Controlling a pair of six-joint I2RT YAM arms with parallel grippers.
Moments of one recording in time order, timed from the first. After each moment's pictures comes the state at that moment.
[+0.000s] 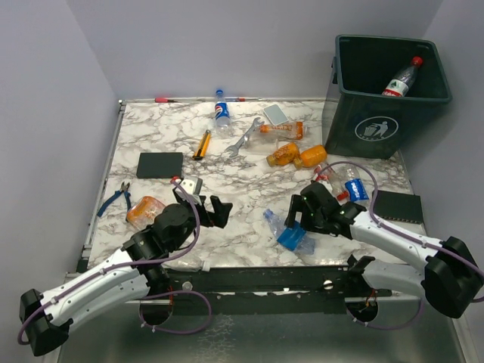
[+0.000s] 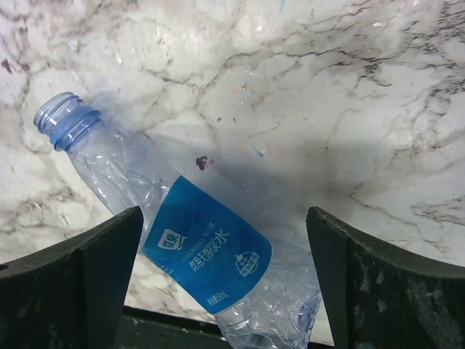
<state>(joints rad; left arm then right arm) -0.92 0.55 0.42 -0.11 -0.37 -0.43 0.69 1.12 0.57 -0.46 0.16 0.82</state>
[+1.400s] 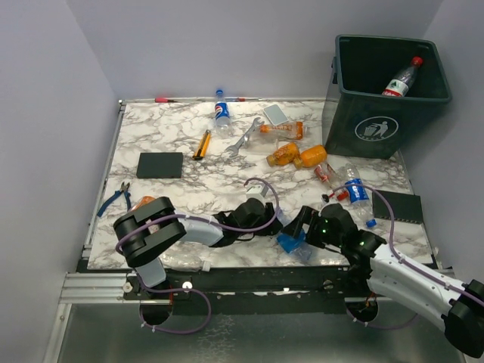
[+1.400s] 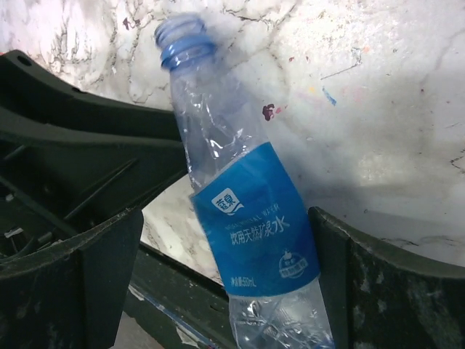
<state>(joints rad) -1.06 1.66 0.61 0.47 -0.08 -0.90 0.70 0.72 0.23 -0.20 -0.06 0.97</state>
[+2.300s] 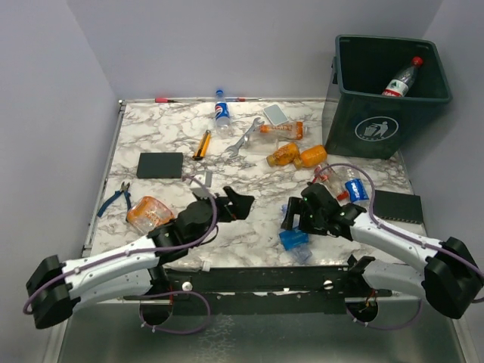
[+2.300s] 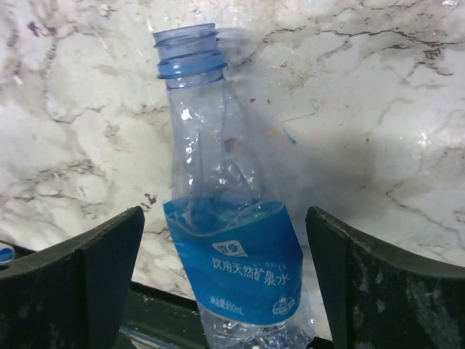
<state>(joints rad) -1.04 0.97 0.51 0.23 -0.44 -0.80 0.70 1.07 0.53 -0.42 0.05 0.79</state>
